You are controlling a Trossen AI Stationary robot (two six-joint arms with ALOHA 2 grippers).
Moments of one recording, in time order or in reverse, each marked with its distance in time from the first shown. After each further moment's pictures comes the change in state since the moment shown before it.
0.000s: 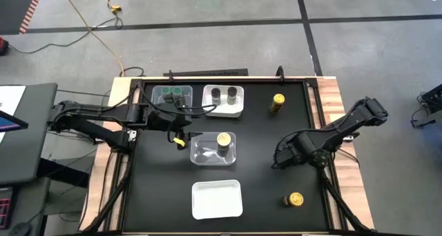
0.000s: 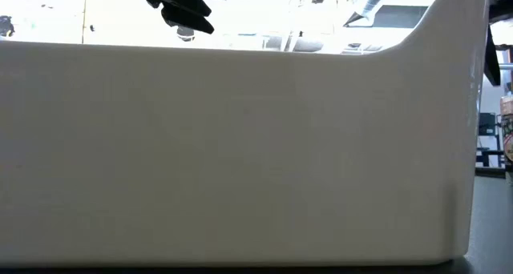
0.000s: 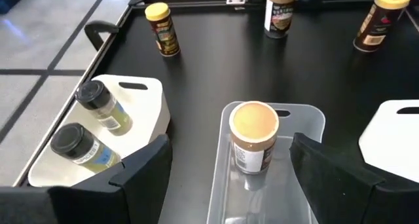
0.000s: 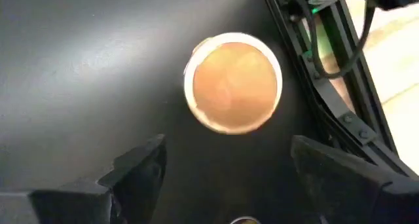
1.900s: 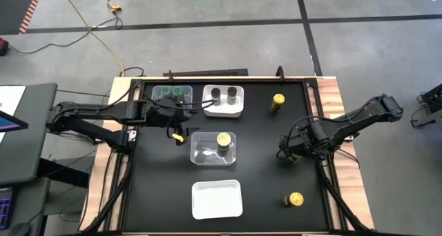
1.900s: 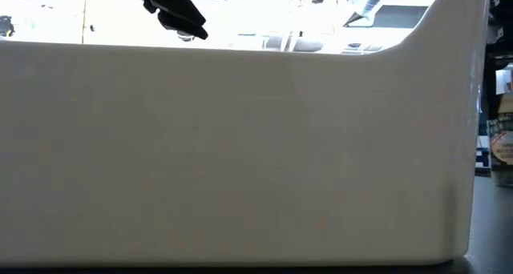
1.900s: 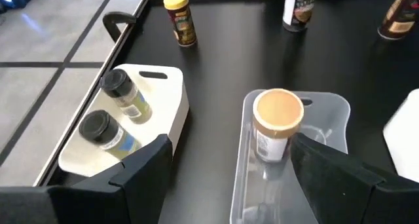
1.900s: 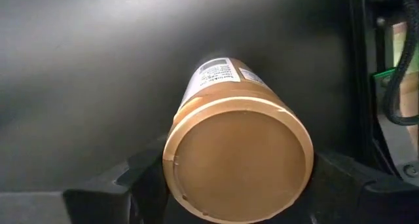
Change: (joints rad) left arm 0.057 -0.024 0.000 -0.051 -0.004 0.038; right arm -0.142 -0.285 -0.351 0.361 -0.020 -0.264
